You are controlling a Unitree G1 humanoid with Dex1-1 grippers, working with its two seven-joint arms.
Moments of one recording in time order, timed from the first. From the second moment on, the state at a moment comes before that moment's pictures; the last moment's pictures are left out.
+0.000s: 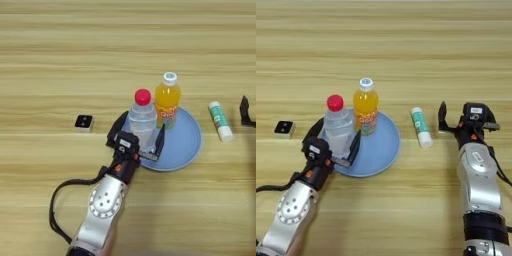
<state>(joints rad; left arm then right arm) 0.10 -0.04 -0.32 0.20 0.03 -0.47 -0.11 -0.17 -0.23 -0.25 0.22 0.08 -0.01 0.03</state>
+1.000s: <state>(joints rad) 0.31 0.07 -0.23 -0.07 0.01 -0.38 -0.16 -0.19 -0.23 -0.26 0.24 0.08 -0.01 0.01</state>
